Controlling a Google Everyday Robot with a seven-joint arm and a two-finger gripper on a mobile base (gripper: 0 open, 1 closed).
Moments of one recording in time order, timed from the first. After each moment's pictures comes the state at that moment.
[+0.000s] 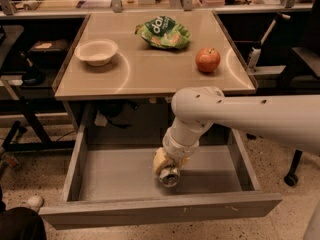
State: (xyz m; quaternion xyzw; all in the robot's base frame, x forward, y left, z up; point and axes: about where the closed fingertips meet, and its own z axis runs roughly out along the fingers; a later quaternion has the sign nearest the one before) arm 0.485 -0.034 0.617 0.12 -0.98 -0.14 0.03
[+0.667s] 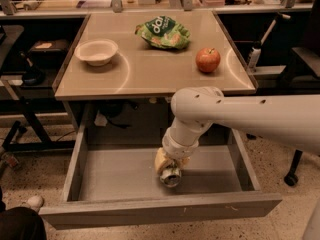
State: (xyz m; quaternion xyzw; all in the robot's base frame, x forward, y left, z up) arm 0.485 -0.034 0.617 0.12 -0.98 -0.14 0.03
